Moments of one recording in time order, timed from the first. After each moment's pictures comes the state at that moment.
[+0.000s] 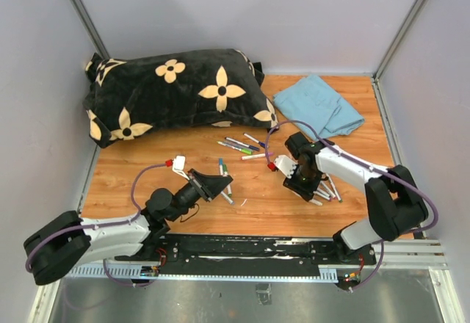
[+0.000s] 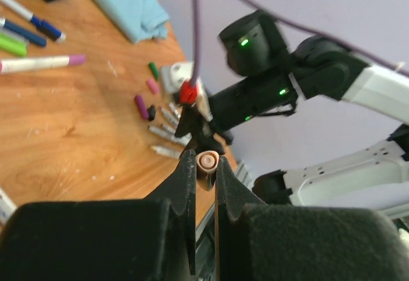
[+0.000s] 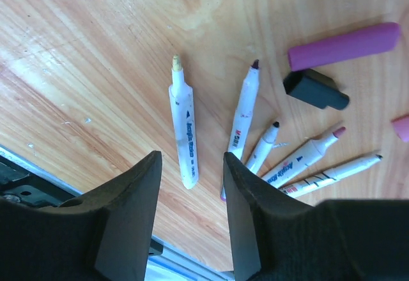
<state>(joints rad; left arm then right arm) -0.91 0.93 0.01 1.09 -0.11 -1.00 0.51 1.50 0.85 -0.90 -0.04 -0.58</state>
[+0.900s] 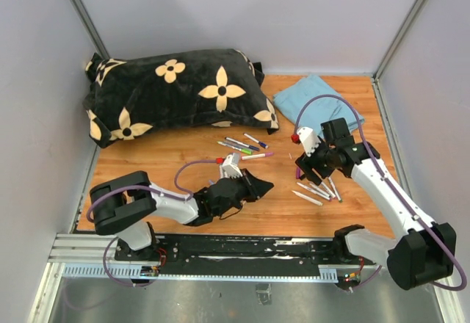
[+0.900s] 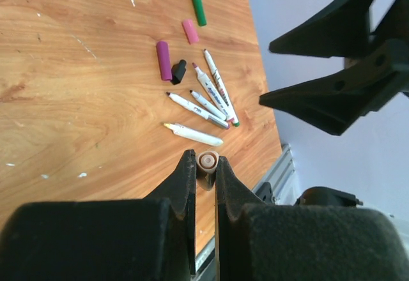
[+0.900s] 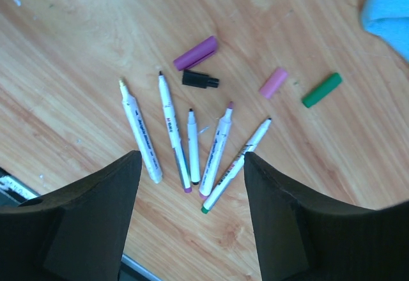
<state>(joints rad) -1.17 1.56 0.44 0.93 -0.34 -1.09 0.31 1.13 0.89 -0.86 -0.19 -0.57</state>
